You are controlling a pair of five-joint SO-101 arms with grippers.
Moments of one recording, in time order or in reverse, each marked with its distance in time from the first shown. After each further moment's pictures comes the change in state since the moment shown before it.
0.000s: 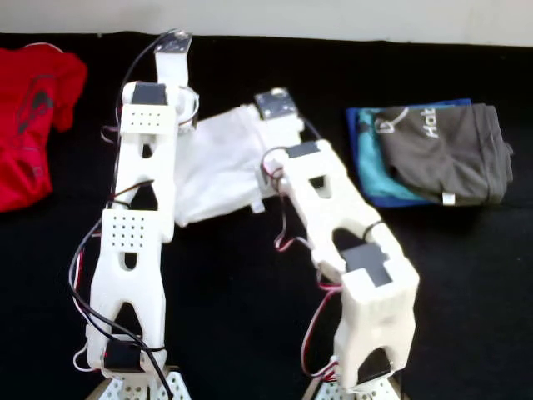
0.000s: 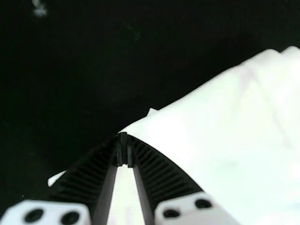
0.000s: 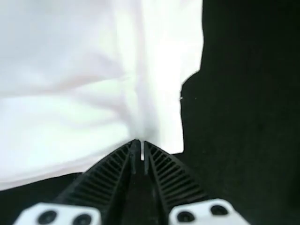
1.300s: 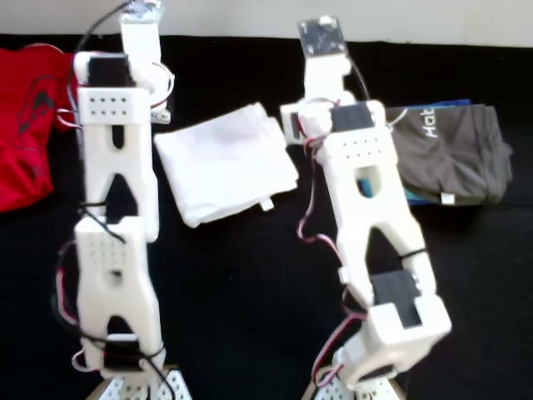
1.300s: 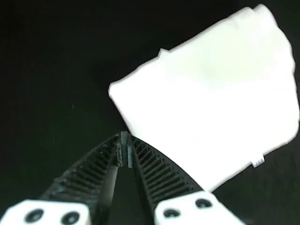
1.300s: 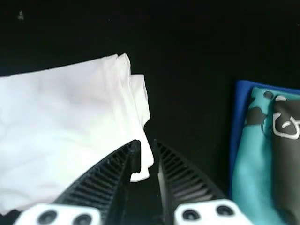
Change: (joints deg) left arm -1.8 -25.7 3.3 25.2 0.8; right arm 5.3 -14.6 -19.2 17.0 0.0
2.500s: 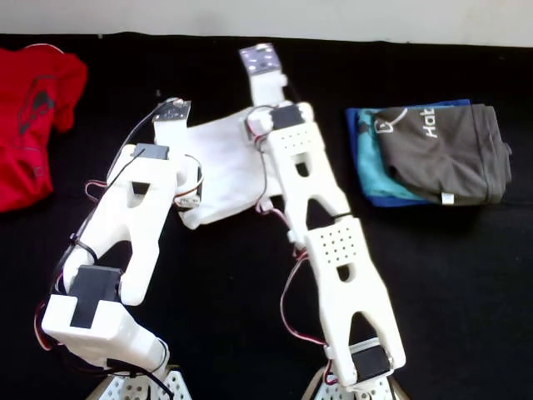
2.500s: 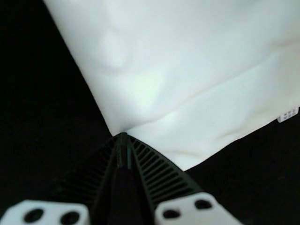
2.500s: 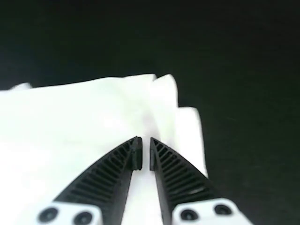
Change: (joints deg) left arm 5.9 -35.7 93.3 -46.9 8.8; right arm -4.3 59.8 -59.3 4.2 -0.1
